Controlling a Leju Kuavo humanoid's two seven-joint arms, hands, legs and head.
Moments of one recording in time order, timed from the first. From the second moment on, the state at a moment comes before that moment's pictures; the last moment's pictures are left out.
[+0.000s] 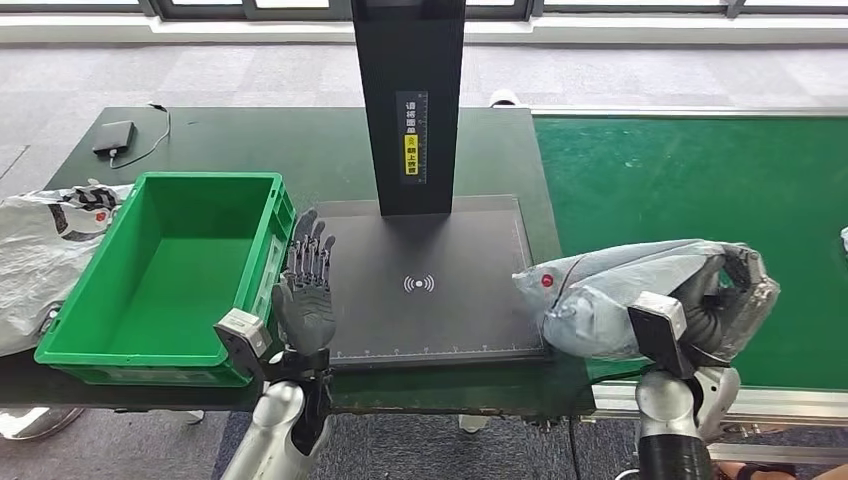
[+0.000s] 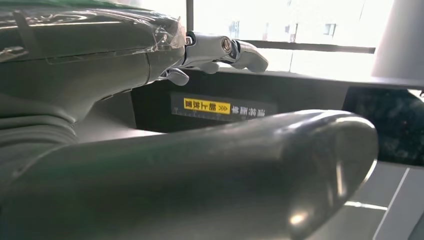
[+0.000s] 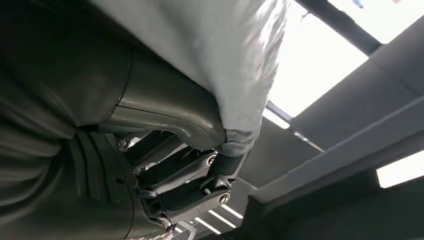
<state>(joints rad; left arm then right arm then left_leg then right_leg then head) -0.17 -0.28 -0.21 -1.18 0.13 -0.09 -0.66 -0.21 0.08 -0.12 -1.32 0.58 -0.70 -0.70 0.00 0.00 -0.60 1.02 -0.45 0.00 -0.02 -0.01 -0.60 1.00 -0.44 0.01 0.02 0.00</state>
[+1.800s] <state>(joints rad) -0.31 -0.32 -0.29 -0.86 0.17 -0.23 -0.70 -0.63 0.35 0.11 -0.59 1.10 -0.70 -0.39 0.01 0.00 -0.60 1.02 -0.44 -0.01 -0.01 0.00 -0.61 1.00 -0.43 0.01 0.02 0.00</state>
